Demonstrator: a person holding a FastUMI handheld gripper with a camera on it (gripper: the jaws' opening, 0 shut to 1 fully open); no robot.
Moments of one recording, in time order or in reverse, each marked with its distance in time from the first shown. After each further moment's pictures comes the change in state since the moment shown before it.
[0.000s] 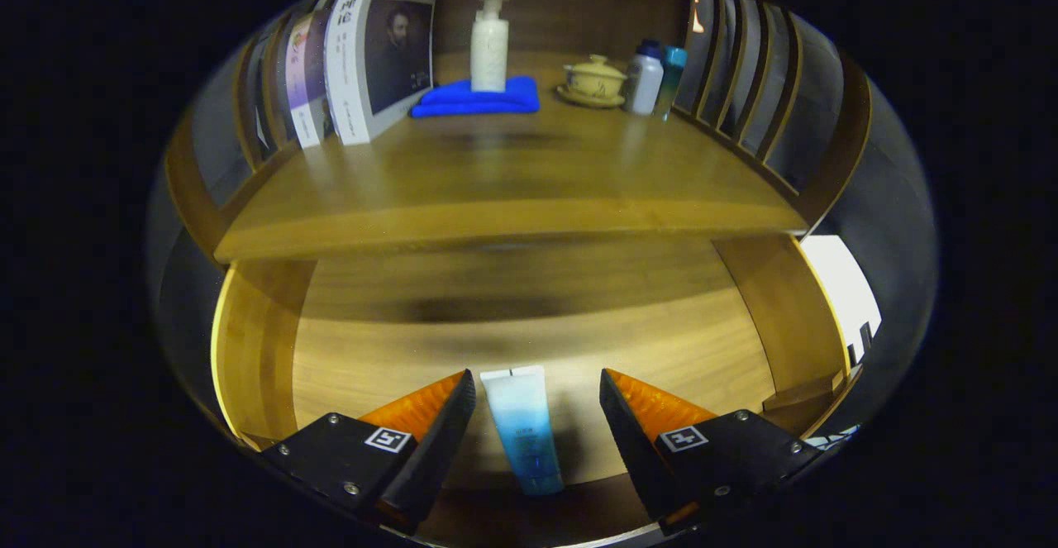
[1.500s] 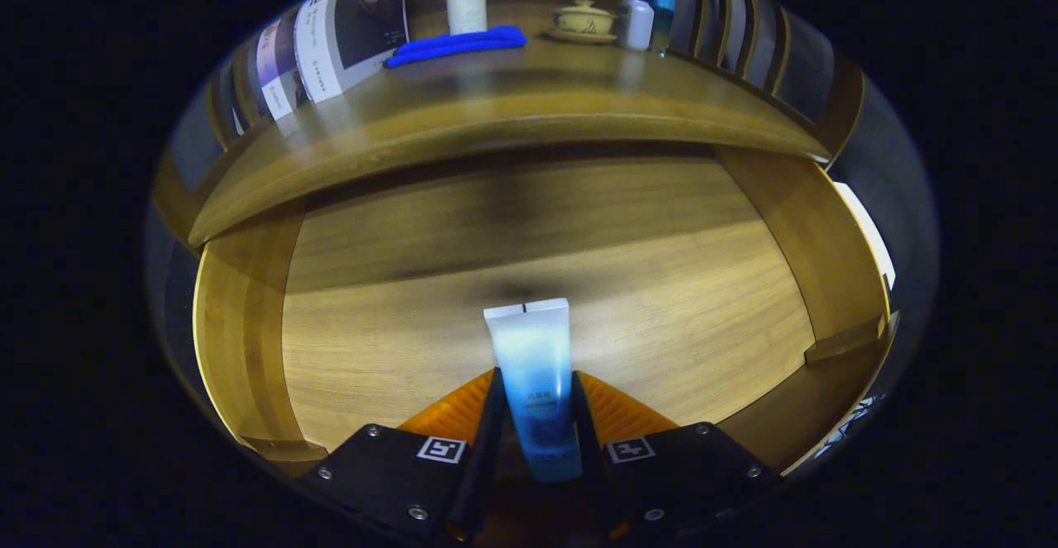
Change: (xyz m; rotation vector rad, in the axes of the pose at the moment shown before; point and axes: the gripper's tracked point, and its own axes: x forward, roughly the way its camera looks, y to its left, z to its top) arm 0.016 0.016 -0.029 0.089 0.070 0.016
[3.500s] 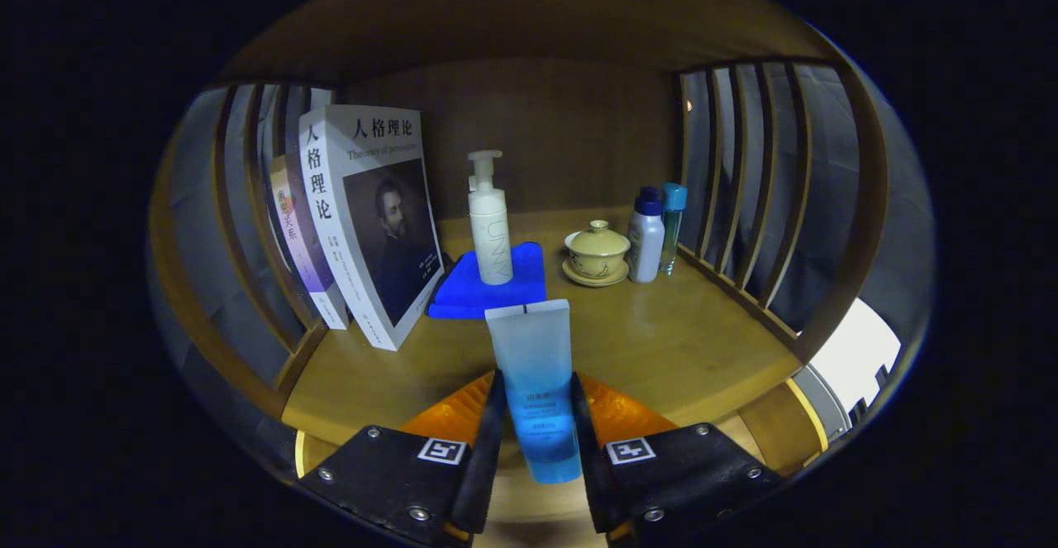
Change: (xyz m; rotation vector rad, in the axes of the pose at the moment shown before) arm -0.070 0.012 0.222 -0.005 -0.547 0.109
